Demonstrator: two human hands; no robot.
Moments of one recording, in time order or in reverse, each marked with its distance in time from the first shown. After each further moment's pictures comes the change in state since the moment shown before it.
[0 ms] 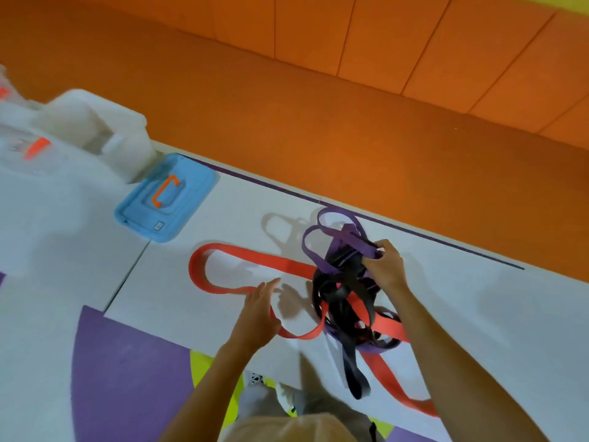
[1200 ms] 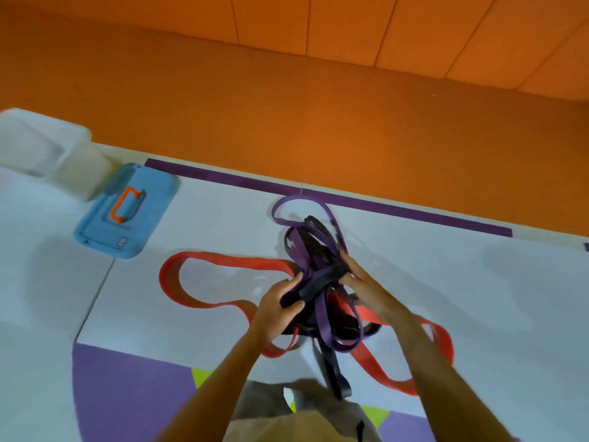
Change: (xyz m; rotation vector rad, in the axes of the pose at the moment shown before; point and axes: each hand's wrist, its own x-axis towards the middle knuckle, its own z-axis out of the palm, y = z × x) left_hand 0.036 0.058 0.058 -0.281 -0.094 0.129; right_hand -0.043 0.045 -0.029 0.367 -0.612 0.050
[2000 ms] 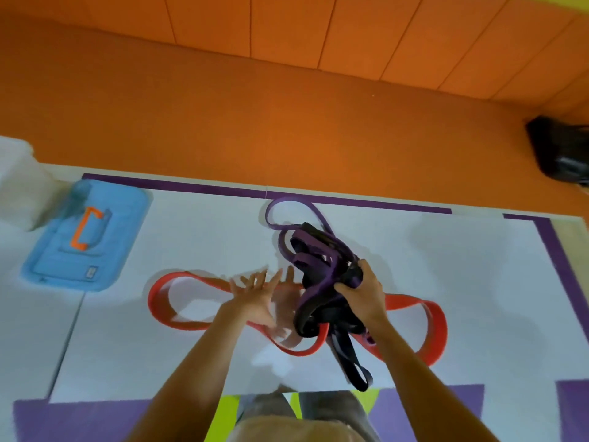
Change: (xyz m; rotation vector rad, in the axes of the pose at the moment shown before) left_hand 0.067 -0.045 -0.073 0.887 -0.589 -0.069; right_hand -0.001 0.017 0.074 -0.320 0.771 0.052
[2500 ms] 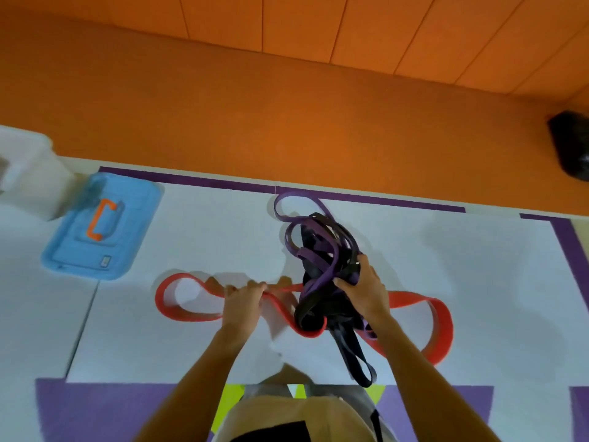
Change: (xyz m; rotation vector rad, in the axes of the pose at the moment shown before) left_hand -0.040 -0.012 0.030 -0.025 0.604 -0.059; right_hand 0.008 0.000 0.003 -0.129 -0.073 -0.052
